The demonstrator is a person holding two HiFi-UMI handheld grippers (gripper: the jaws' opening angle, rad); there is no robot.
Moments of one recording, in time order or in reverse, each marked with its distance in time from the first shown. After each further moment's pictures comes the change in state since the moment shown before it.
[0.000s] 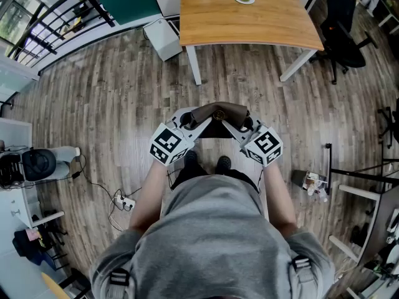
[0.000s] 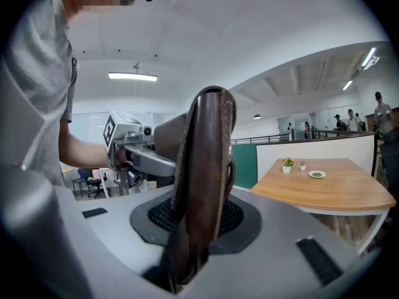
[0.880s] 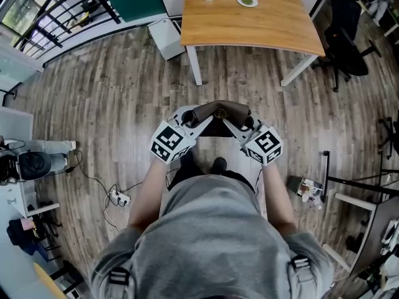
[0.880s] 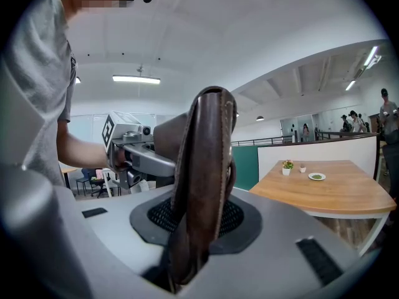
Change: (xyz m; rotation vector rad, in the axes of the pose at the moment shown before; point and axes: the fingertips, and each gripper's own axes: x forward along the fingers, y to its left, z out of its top) left arm 0.026 -0.024 0.014 0.013 0.005 0.037; right arm -0.033 -0.018 0.000 -0.008 -0.013 0.018
